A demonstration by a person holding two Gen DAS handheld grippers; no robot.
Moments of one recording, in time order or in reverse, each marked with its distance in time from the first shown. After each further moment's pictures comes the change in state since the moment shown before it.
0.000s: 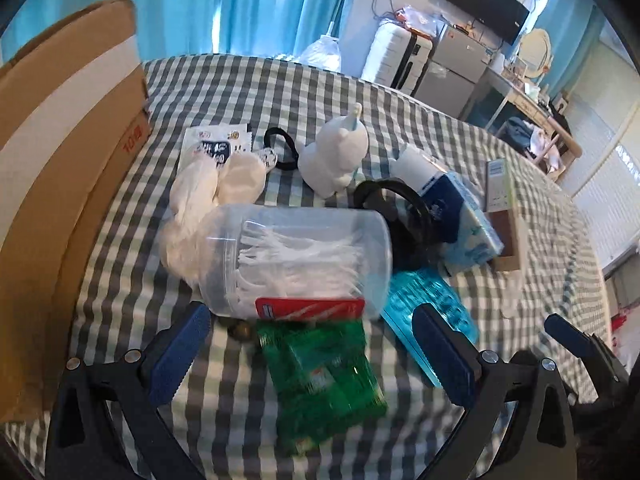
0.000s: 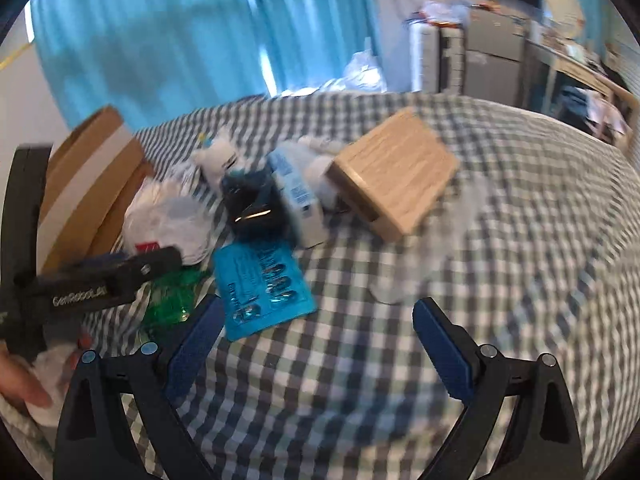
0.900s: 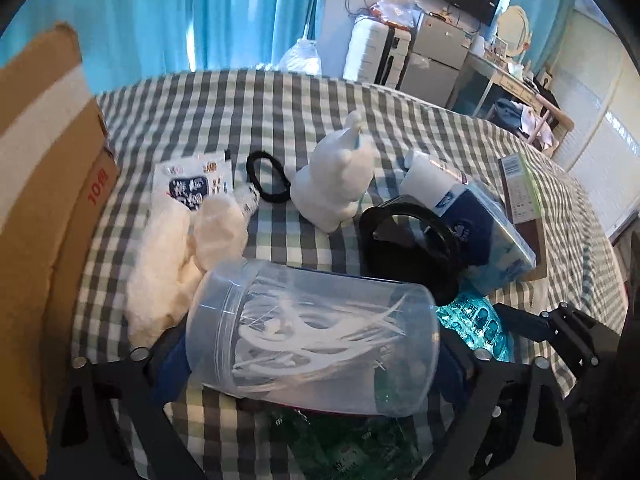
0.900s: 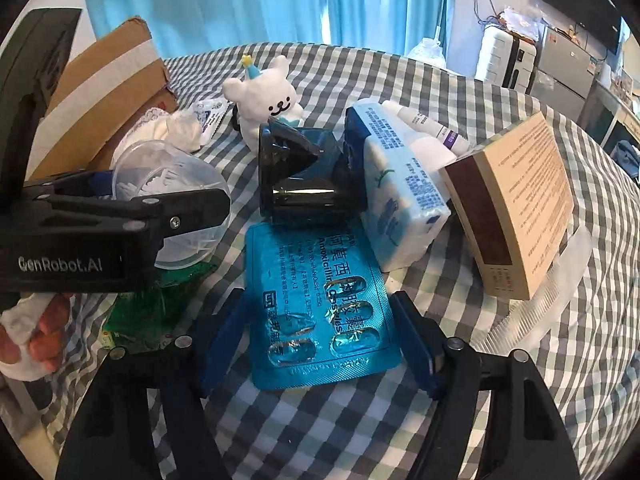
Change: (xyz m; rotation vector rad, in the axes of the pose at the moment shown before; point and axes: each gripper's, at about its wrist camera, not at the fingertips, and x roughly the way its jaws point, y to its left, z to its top) left arm 0.027 0.003 0.017 0.119 -0.028 0.002; right arm 0.067 0.033 0.008 -0.223 0.101 0.045
